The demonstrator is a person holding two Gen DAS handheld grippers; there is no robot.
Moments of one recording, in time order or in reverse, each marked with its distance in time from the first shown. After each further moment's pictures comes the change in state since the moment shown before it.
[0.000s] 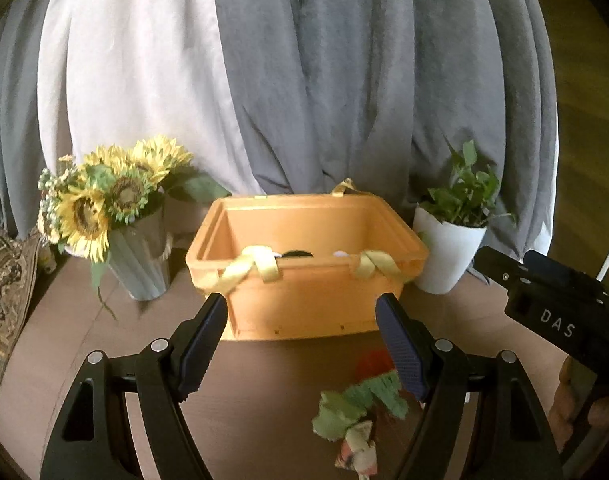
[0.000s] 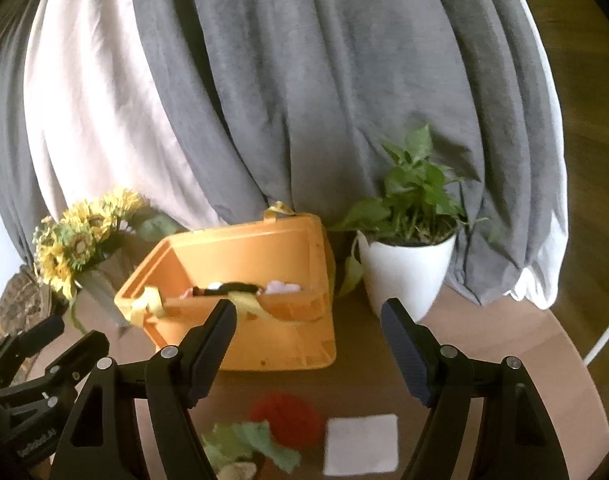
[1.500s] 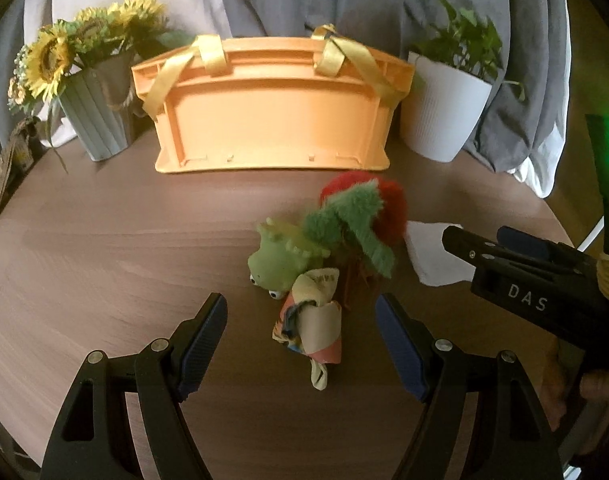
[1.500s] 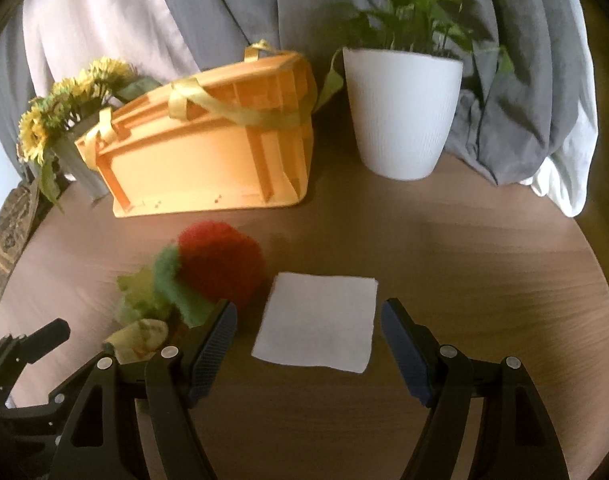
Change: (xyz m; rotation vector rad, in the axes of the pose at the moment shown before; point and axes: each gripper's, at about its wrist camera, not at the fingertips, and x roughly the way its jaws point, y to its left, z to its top) left arm 0.054 -0.050 -0.131 -0.045 0.326 -0.009; right arm 0.062 -0.049 -0.116 -0.075 0.330 0.052
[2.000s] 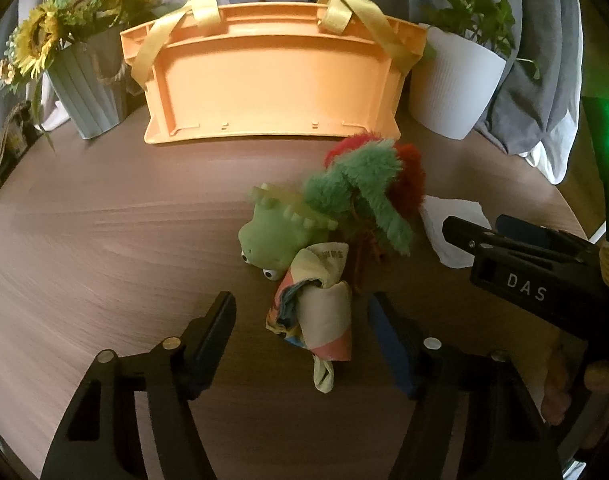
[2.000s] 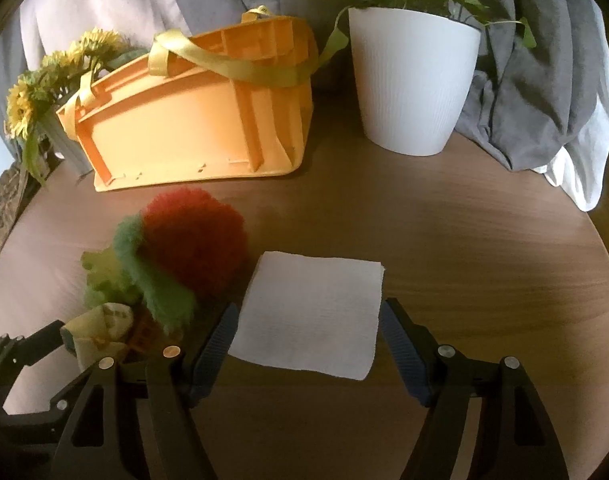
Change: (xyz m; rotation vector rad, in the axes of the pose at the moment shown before) left arm 0.030 0.000 -0.013 -0.007 0.054 0.005; right arm 0.031 -0.002 -0.008 -0.037 0.052 -0.011
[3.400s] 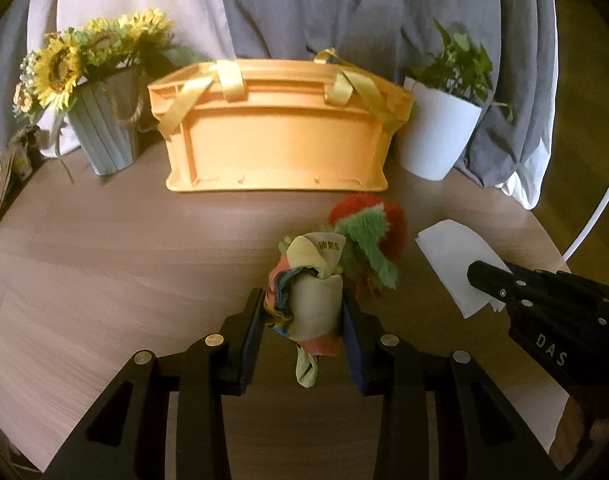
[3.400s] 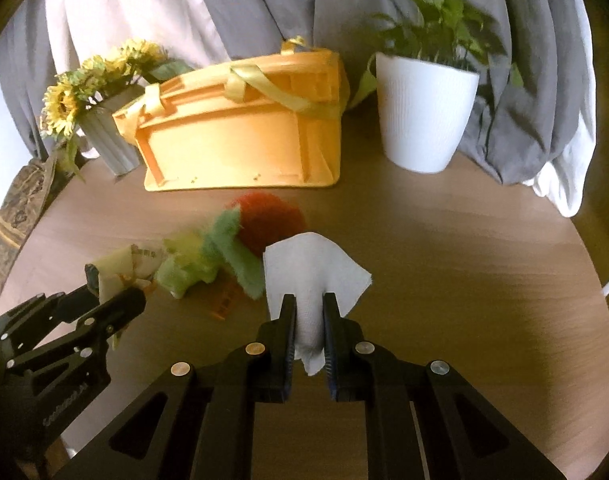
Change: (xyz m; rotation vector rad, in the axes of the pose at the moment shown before) left arm -0.058 0.024 0.015 0.012 -0.124 -0.052; right arm -0.073 0.042 -0.010 -0.012 -0.046 0.016
